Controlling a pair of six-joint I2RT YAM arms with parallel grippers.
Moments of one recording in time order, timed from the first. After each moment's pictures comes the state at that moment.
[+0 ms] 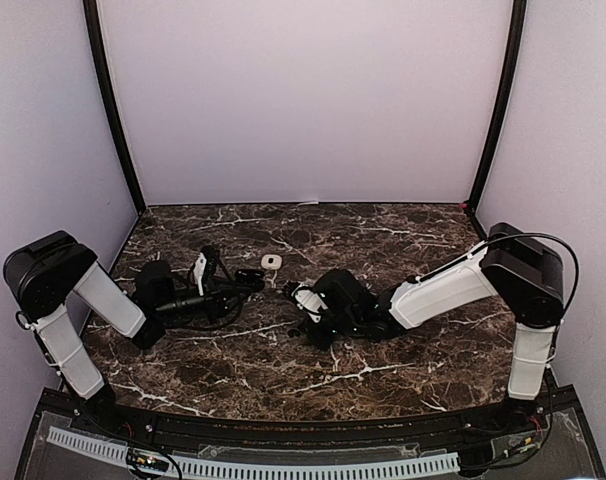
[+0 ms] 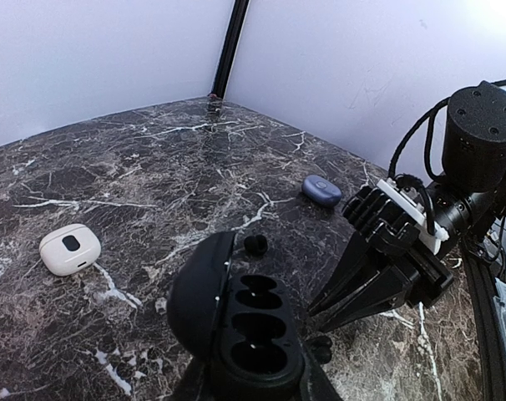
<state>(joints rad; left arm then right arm) -0.48 1.72 0.37 1.18 0.62 -0.16 1.04 1.93 1.01 0.16 0.06 0.01</state>
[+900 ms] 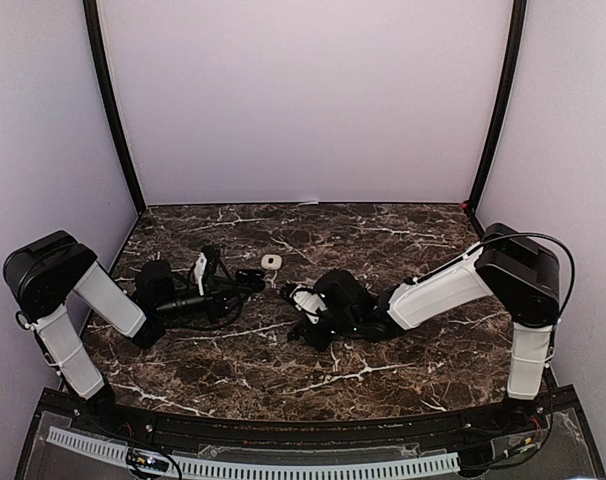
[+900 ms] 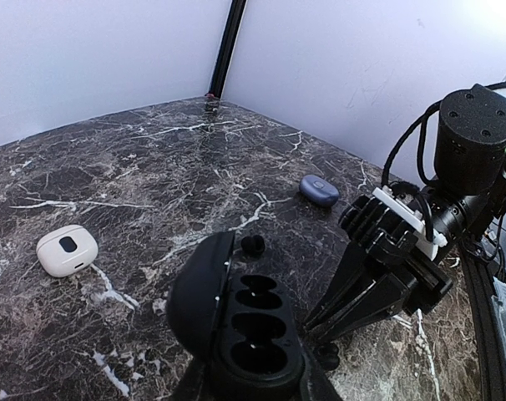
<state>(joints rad) -0.48 1.72 0.38 1.18 0.62 -0.16 1.04 1.96 1.01 0.20 -0.02 0.00</state>
